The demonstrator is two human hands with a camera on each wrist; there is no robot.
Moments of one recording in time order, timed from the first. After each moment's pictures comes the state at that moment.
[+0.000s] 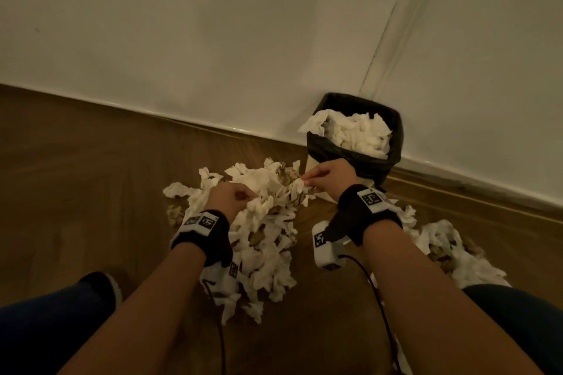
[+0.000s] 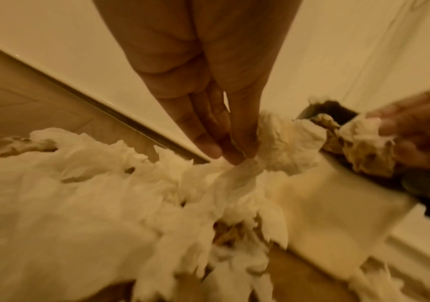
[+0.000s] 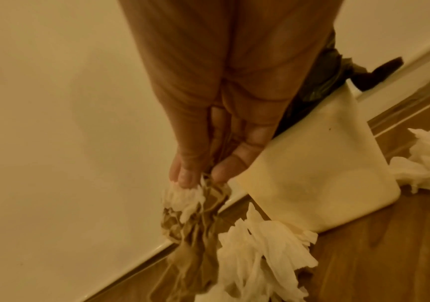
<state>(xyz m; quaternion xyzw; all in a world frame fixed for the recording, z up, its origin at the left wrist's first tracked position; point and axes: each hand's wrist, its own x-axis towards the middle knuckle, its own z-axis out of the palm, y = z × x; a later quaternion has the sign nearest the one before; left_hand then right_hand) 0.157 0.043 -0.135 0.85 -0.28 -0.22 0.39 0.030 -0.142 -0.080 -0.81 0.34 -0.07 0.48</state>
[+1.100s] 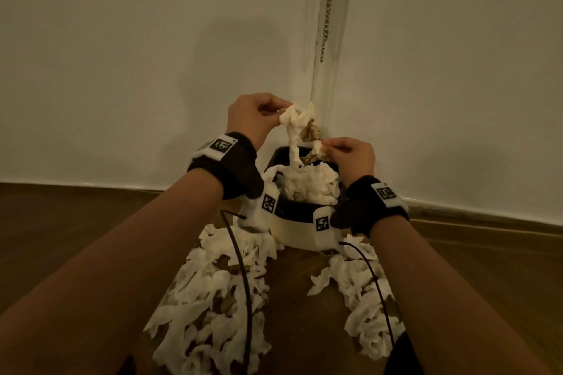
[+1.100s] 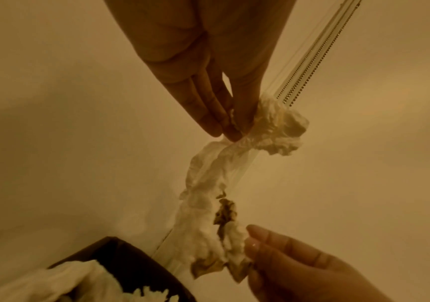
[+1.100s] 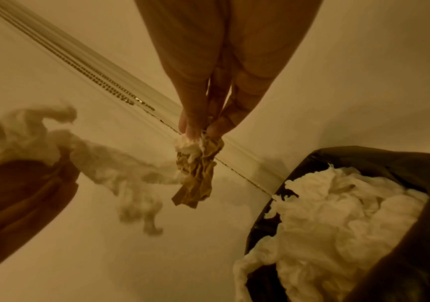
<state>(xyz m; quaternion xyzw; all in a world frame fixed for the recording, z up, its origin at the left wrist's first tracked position) 0.138 -0.119 0.096 0.68 -0.42 -0.08 0.60 0.005 -0.238 0.021 -0.65 0.37 -0.41 0.52</state>
